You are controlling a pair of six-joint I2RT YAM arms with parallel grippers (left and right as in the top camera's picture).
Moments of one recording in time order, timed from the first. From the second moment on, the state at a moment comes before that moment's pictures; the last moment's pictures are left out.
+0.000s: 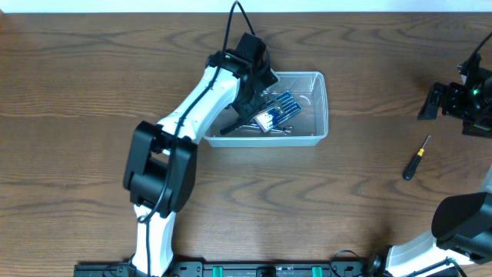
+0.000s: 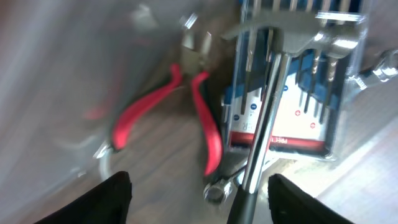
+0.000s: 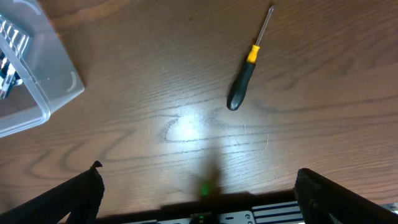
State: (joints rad) left arm -0.45 2.11 1.75 -0.94 0.04 0.45; right arm -0.39 1.79 1.94 -1.69 -0.11 -0.05
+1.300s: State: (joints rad) left arm 0.50 1.58 1.40 -1.07 0.13 0.00; right arm -0.42 1.74 1.33 -1.22 0.04 0.33
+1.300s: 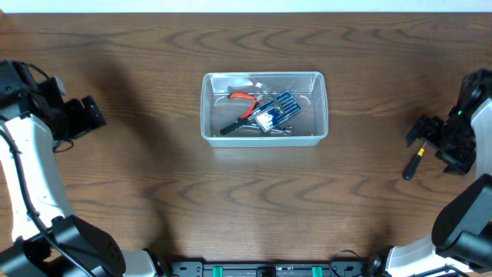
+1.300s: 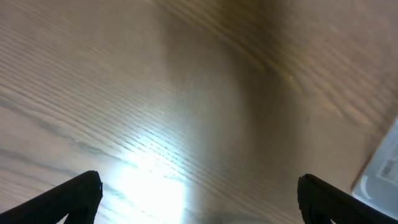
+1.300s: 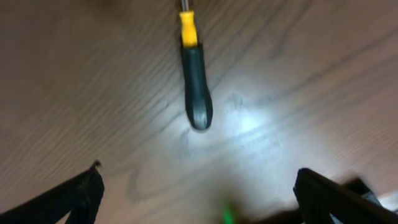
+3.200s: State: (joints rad) left arm 0.50 1.58 1.34 -1.05 0.13 0.00; right arm -0.42 1.74 0.93 -0.58 0.04 0.27
